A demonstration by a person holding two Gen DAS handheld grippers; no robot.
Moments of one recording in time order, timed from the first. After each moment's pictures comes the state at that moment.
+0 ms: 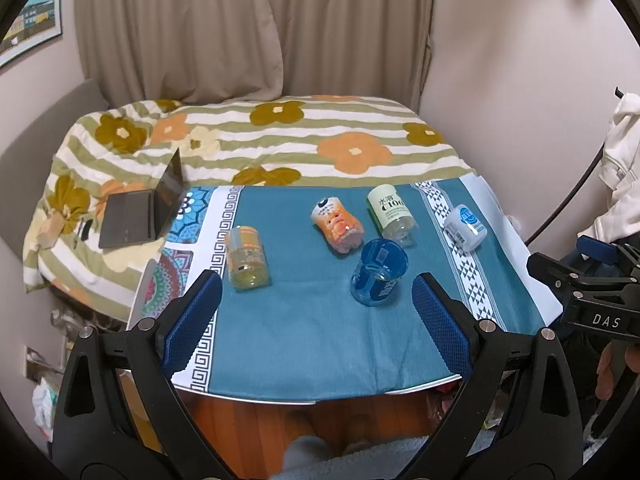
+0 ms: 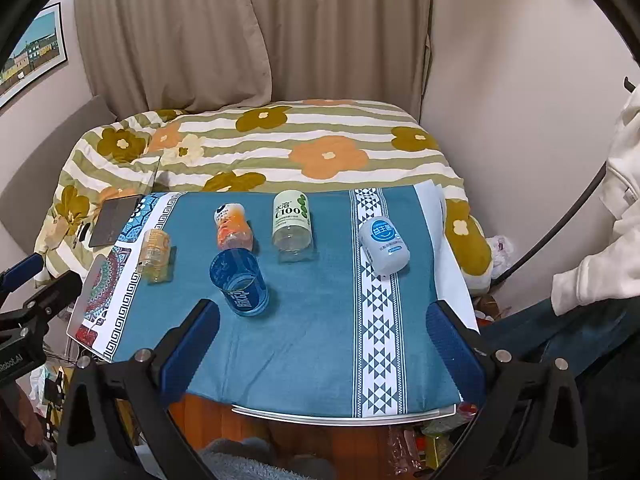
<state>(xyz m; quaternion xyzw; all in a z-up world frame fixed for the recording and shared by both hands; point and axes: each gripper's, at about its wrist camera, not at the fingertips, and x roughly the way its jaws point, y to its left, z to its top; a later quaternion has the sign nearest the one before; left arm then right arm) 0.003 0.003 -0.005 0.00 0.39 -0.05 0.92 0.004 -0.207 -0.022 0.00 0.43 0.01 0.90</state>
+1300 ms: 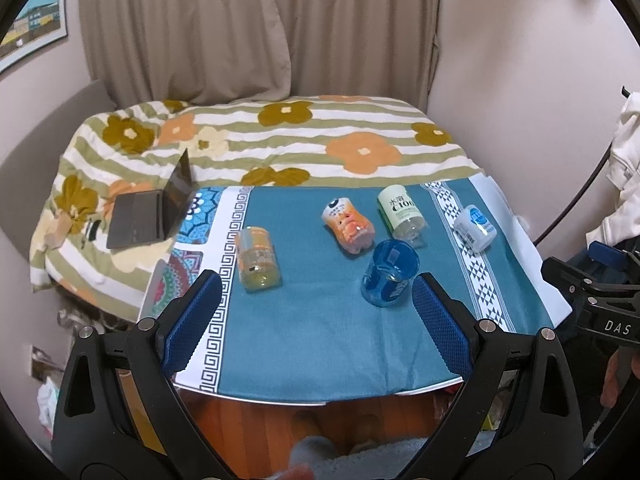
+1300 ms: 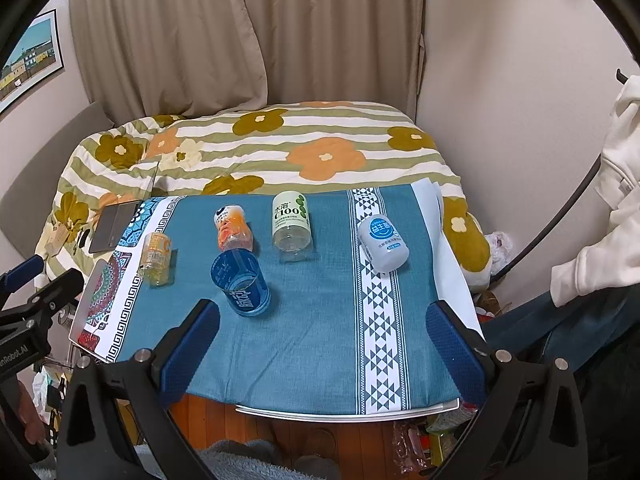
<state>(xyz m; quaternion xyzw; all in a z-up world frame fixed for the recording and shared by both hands) 0.005 0.011 -0.003 0.00 0.39 -0.03 0.92 0.003 -0.207 -0.021 0.01 0.43 0.01 0.90</state>
